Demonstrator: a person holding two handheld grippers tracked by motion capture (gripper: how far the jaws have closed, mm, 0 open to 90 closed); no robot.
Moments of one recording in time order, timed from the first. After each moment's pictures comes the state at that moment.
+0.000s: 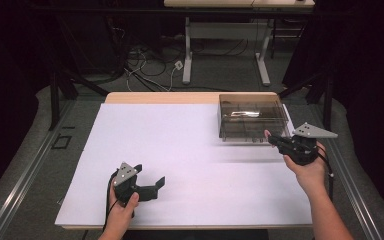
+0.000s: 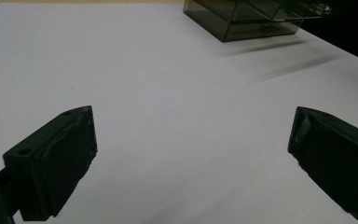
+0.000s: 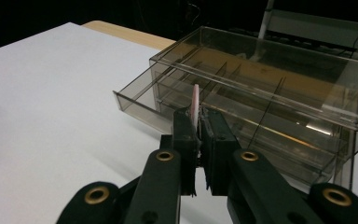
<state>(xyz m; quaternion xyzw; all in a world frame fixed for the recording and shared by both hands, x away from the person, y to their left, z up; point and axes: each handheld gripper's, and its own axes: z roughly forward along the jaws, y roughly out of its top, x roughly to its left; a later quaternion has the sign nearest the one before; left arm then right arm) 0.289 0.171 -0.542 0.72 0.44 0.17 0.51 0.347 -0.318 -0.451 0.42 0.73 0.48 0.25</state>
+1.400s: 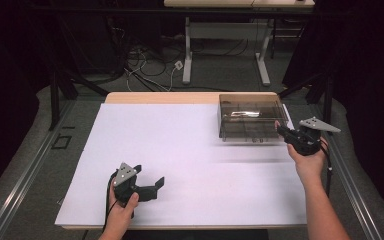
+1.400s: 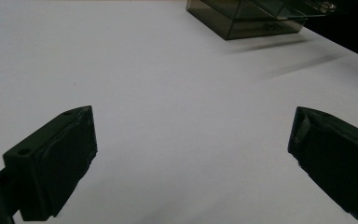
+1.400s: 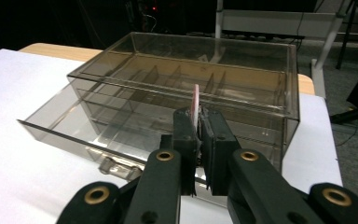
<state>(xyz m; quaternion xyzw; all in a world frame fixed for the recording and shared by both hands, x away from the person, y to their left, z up) 0.289 0.172 -0.544 0.72 0.44 0.17 0.51 0.382 -0.346 -0.473 0.50 0.67 0.47 0.29</state>
